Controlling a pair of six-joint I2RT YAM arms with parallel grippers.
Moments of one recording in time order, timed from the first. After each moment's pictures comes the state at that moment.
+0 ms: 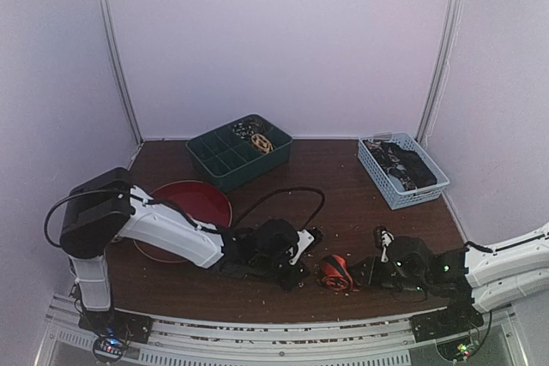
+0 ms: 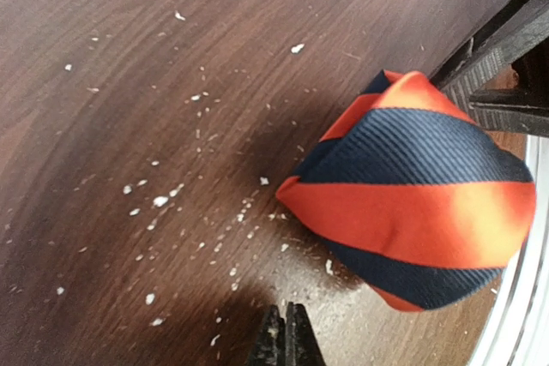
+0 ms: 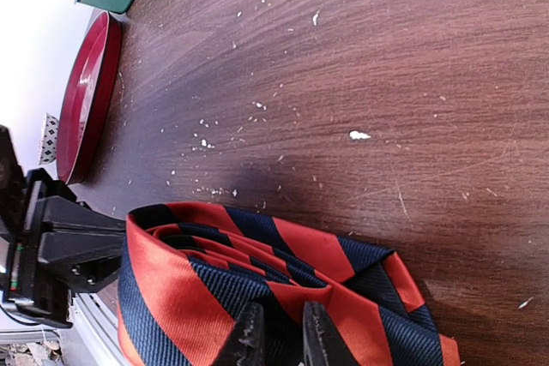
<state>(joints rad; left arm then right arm) -1.24 1.95 1.06 0.11 0.01 -0.32 1.09 1.01 0.20 0.09 0.20 1.13</state>
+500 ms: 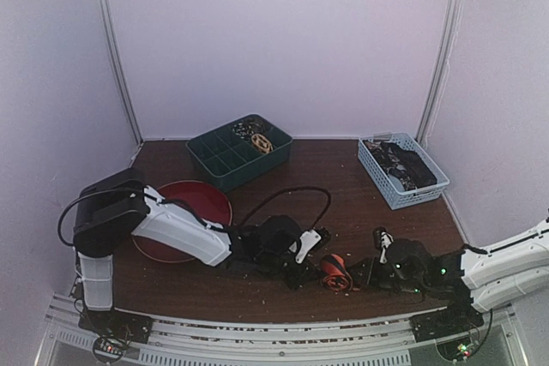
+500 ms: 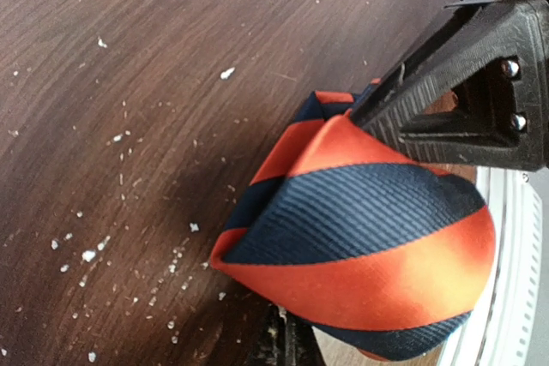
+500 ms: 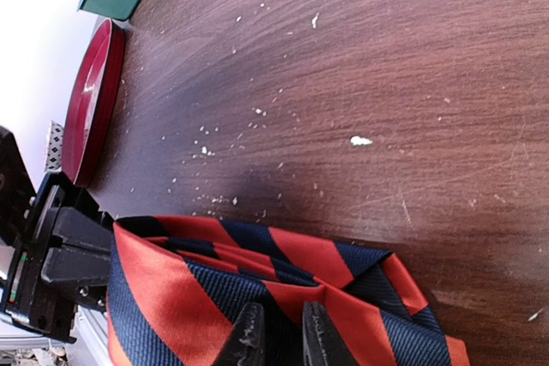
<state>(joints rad) -1.21 2.02 1.10 0.22 0.20 -0.32 1.09 1.06 0.17 0.19 0.20 1.15</state>
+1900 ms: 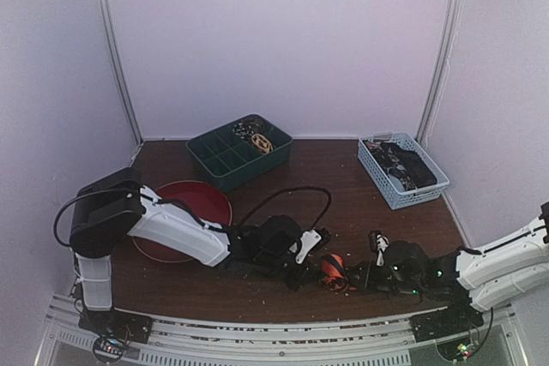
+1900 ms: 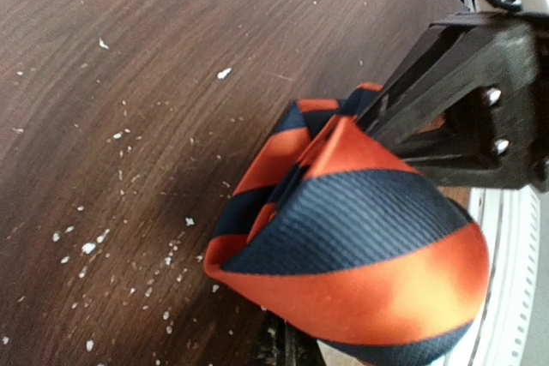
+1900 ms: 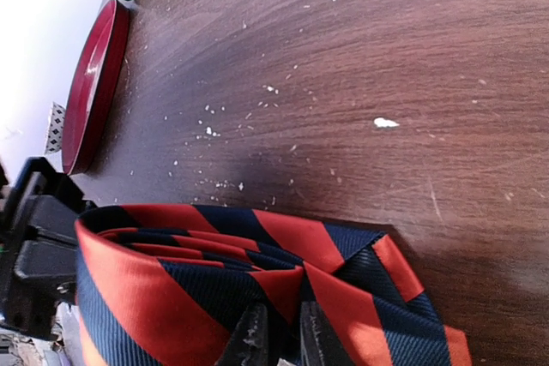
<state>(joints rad) -1.22 2.00 1.10 0.19 0.19 -0.33 1.10 1.12 0.16 0.28 0.16 1.14</state>
